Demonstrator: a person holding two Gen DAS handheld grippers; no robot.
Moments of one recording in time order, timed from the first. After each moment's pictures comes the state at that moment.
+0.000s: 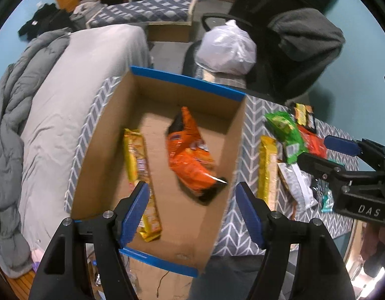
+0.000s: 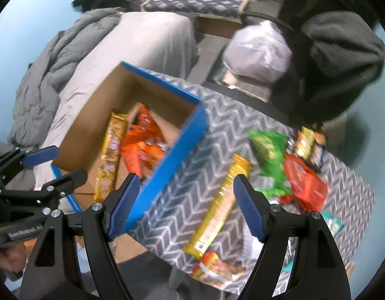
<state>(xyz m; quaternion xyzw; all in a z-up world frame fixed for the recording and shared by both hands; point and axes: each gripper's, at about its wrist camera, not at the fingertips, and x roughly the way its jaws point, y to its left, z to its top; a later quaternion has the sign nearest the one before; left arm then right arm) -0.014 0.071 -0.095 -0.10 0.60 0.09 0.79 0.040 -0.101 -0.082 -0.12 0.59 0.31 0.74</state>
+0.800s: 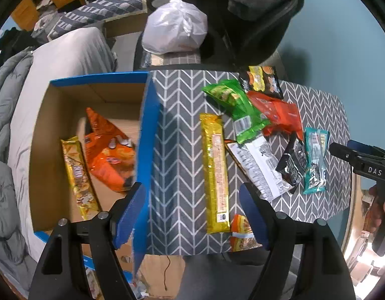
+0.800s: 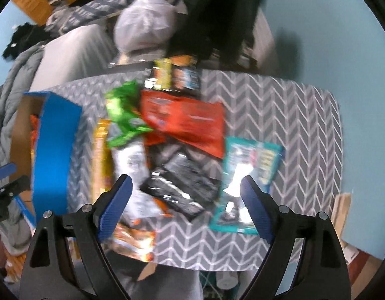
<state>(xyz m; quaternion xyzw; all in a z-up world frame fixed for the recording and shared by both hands) 0.025 -0.048 -0.128 -0.05 0.64 0.01 0.76 0.059 -0.329 -0.129 -0.02 0.65 0.12 0.75</state>
